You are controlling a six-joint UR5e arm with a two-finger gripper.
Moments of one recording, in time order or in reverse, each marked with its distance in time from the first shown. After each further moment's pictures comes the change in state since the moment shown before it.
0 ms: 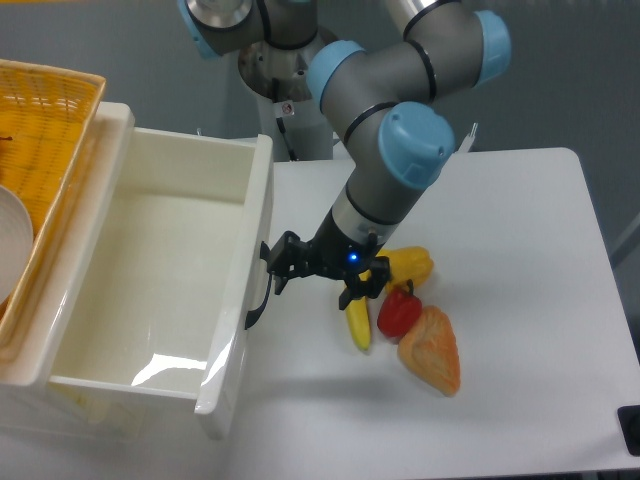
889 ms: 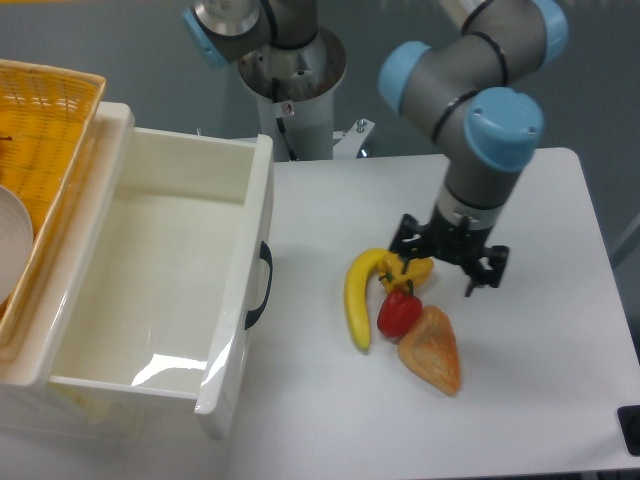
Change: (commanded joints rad) arm 0.205 -0.093 0.014 0.028 0.296 0.661
